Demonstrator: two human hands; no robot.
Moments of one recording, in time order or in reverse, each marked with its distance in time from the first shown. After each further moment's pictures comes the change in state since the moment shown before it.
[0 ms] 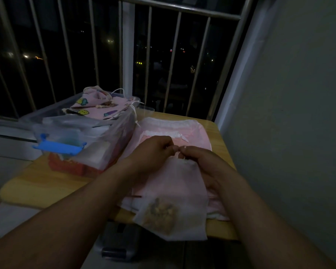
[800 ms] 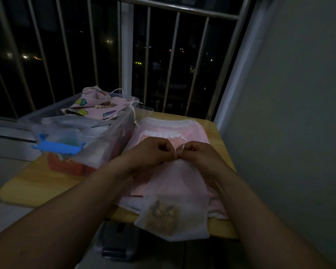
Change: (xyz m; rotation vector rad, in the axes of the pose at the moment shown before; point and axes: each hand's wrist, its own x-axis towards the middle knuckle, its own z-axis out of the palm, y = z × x) left_hand -0.003 -0.005 -0.001 -0.430 -0.108 -0.145; right_hand -0.003 0.001 -0.002 -0.530 0.225 -0.341
